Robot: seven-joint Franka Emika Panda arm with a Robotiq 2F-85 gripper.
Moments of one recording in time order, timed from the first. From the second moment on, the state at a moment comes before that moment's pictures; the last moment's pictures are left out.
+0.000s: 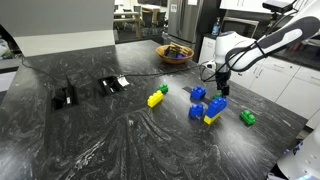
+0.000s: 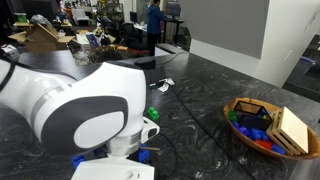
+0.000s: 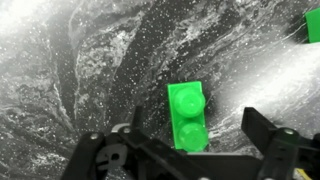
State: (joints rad) arm -0.05 -0.07 -0.21 -2.43 -0.22 2.19 -0.67
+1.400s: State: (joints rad) arm -0.10 -0.09 -0.20 -2.42 -0.23 2.24 -0.62
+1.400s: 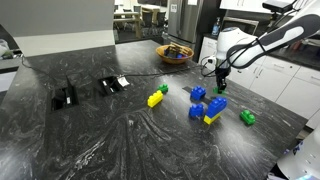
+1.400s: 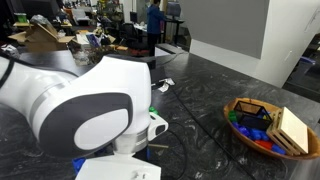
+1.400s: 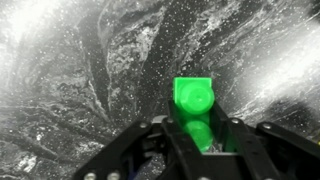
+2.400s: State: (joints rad) arm -0.02 -0.09 -0.05 -2.11 -0.32 2.31 -0.36
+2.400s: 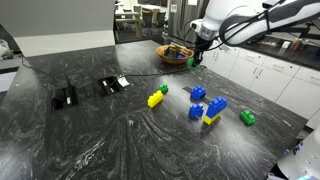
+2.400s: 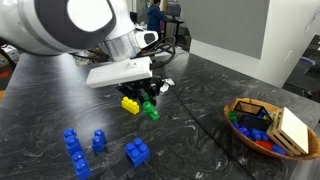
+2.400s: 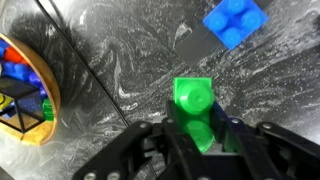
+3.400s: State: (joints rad) arm 0.06 0.36 0.06 -1.68 -0.38 2.30 -0.49
